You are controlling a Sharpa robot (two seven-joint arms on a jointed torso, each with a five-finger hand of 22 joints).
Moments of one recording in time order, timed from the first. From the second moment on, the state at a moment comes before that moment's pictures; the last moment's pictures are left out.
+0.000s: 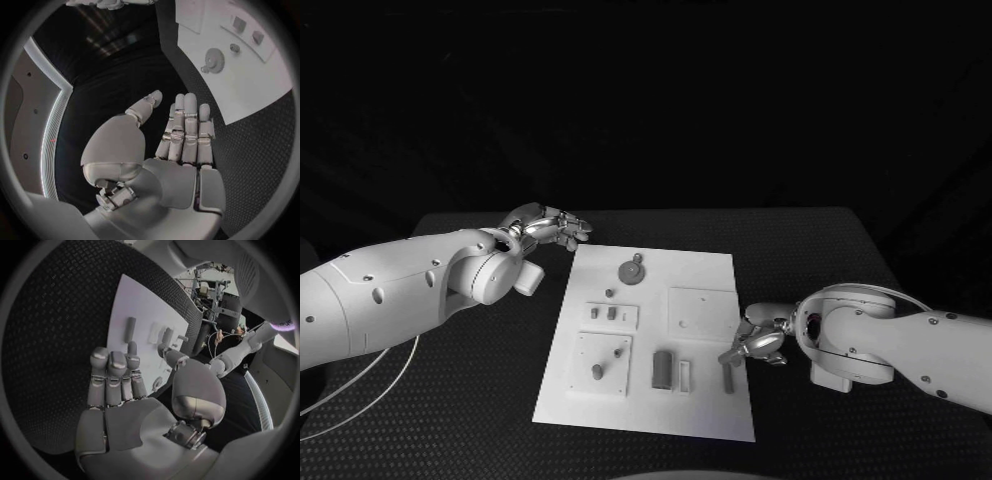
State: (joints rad) left arm 1.29 -0.80 -0.18 1.27 -0.26 -0.27 0.12; left_hand 1.06 -0.10 0.49 -0.27 0.18 0.91 0.16 0.24 0.58 1.26 0.09 0.07 0.34 0.99 0.01 0.91 0.38 0.02 0.68 -0.07 0.72 1.26; right arm 1.17 -0.94 -0.18 1.69 -1.08 0.09 -0.47; right_hand 0.77 -0.26 0.69 0.03 0.05 1.03 0.10 0.14 0.79 1.12 -0.01 1.24 0.95 1.24 -0.11 1.18 1.14 0.25 1.07 -0.03 1.14 1.21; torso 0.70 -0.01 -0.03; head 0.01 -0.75
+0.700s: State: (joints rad) left arm 1.29 -0.80 -0.18 1.28 -0.26 -0.26 0.11; left_hand 1.06 -0.10 0.49 -0.27 0.18 0.91 0.16 0.24 0.58 1.26 0.09 0.07 0.34 0.99 0.01 0.91 0.38 0.02 0.68 -0.07 0.71 1.26; right arm 1.17 -0.88 -0.23 1.66 -1.09 0.08 -0.58; right_hand 0.79 -0.23 0.71 0.04 0.05 1.07 0.08 0.16 0.79 1.14 -0.03 1.25 0.95 1.27 -0.12 1.18 1.13 0.24 1.09 -0.04 1.15 1.20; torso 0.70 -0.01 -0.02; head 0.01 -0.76
